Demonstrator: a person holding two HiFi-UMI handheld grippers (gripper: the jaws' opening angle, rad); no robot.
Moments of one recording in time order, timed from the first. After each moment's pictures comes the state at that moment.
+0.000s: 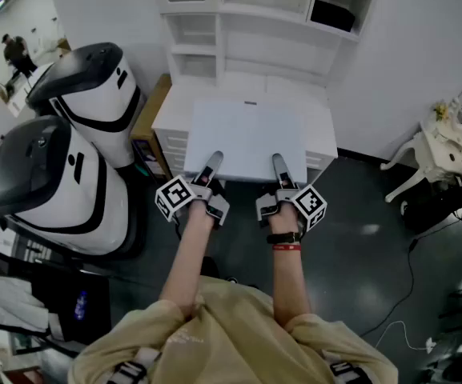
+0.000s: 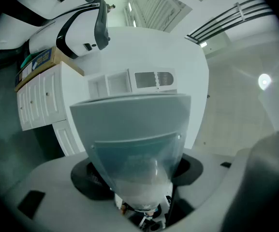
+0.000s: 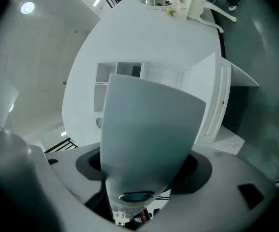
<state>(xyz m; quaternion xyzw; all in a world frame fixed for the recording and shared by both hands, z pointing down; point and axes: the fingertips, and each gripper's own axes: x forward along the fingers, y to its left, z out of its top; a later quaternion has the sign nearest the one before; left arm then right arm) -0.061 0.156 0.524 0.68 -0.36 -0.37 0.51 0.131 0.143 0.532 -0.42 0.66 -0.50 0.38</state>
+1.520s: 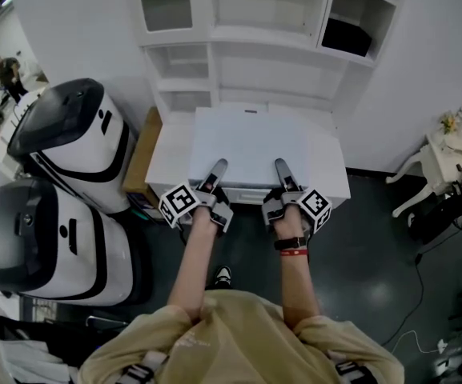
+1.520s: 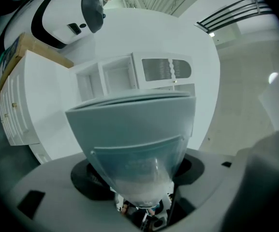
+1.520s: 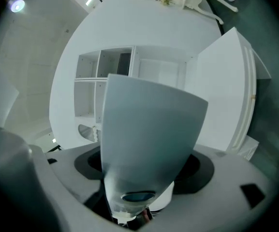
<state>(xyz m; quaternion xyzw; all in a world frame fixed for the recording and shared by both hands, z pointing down) -0.080 -0.099 0.512 0.71 -0.35 -0.32 0.52 0.109 -0.099 0.522 -0.43 0.63 -0.52 0.39</state>
